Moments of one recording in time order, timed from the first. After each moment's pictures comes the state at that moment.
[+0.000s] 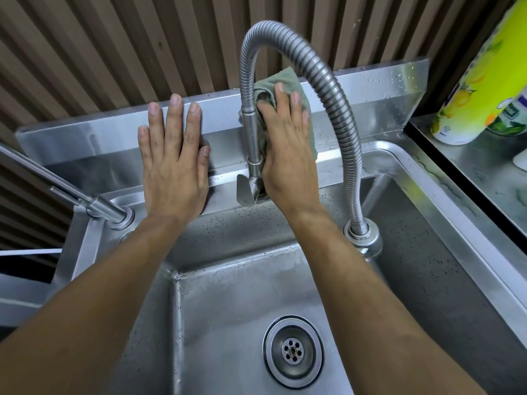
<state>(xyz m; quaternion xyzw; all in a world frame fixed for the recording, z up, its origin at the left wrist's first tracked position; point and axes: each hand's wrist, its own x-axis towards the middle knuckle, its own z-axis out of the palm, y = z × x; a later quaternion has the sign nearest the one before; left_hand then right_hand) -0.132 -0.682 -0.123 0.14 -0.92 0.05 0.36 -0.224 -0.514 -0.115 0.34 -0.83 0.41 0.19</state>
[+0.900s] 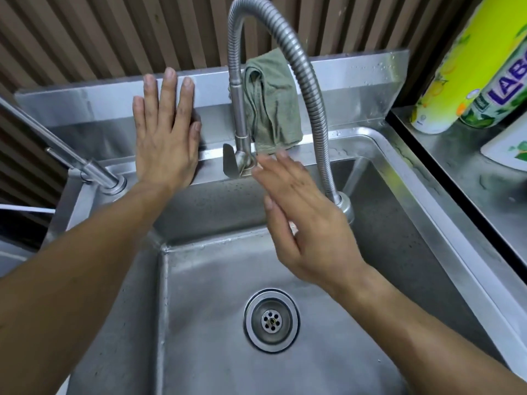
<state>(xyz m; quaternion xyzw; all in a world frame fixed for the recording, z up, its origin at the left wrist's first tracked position) -0.128 -0.681 -0.121 0.14 -0.94 0.07 0.32 -0.117 -0.397 -0.104 0.48 -0.76 0.40 0.17</state>
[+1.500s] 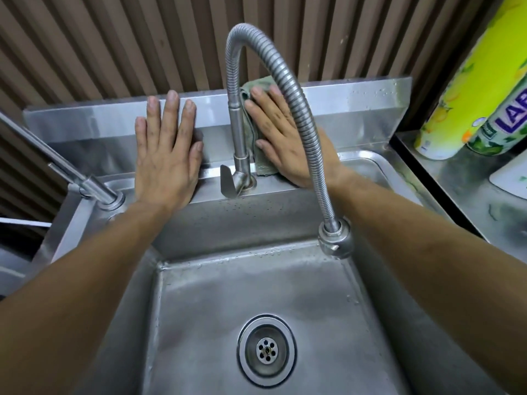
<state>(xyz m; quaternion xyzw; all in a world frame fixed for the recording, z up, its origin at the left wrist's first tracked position) -0.129 -0.682 -0.126 0.14 -0.93 0.07 0.33 -0.288 -0.468 -0.097 0.57 -0.77 0.07 0.28</state>
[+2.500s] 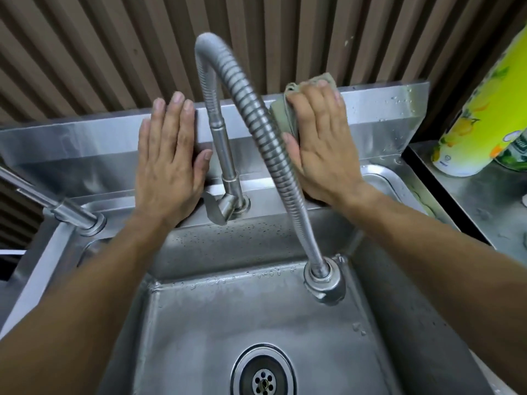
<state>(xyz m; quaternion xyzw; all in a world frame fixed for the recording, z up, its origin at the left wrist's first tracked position) -0.161 -0.675 -0.125 0.10 -0.91 0.10 0.39 -0.332 -0.461 -0.119 0.45 -0.78 0.26 0.35</state>
